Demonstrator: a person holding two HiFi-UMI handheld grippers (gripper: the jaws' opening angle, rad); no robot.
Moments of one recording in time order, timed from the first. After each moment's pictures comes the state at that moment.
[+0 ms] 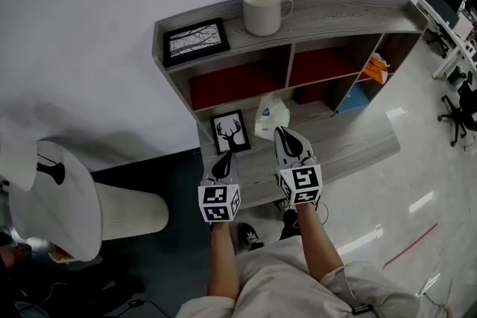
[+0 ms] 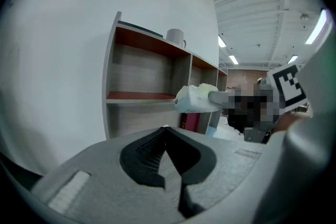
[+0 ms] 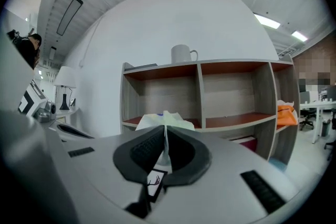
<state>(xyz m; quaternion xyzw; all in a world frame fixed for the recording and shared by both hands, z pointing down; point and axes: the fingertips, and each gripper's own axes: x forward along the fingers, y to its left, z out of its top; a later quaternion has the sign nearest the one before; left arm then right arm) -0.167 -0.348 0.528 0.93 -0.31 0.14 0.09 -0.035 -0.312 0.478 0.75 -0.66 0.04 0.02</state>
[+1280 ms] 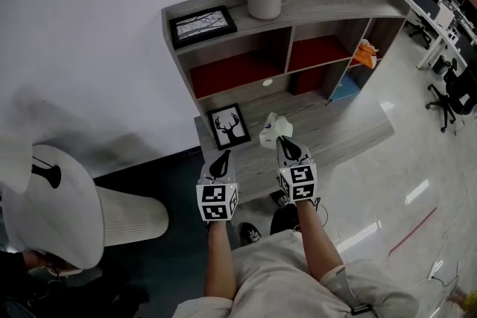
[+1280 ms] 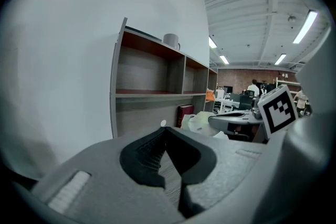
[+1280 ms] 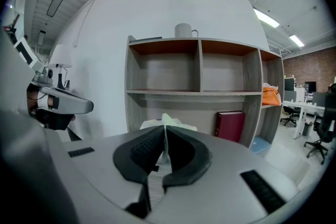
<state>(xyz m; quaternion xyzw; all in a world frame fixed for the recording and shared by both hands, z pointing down) -0.219 -0.330 0.545 0.95 -0.27 0.14 0.07 -0.075 -0.275 0.567 0.77 -0.62 0.10 0.09</state>
